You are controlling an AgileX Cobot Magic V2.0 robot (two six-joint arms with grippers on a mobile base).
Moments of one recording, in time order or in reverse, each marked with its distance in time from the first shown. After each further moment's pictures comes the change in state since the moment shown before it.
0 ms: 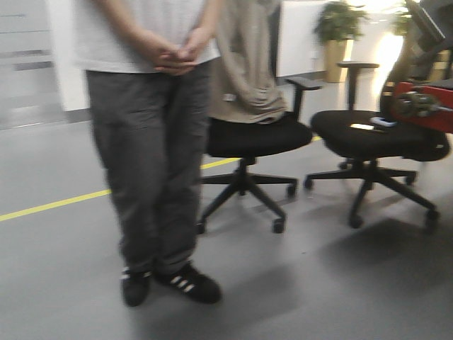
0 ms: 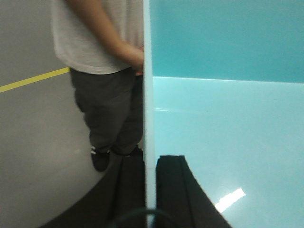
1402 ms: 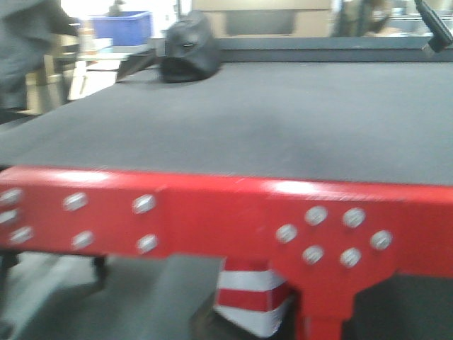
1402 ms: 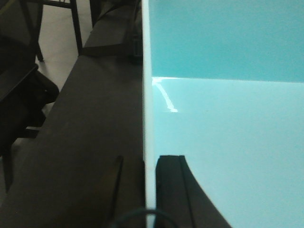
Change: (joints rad) left arm 0.000 0.002 0.000 0.002 -0.006 0.000; right arm 0.000 0.000 0.000 0.000 -0.002 0.001
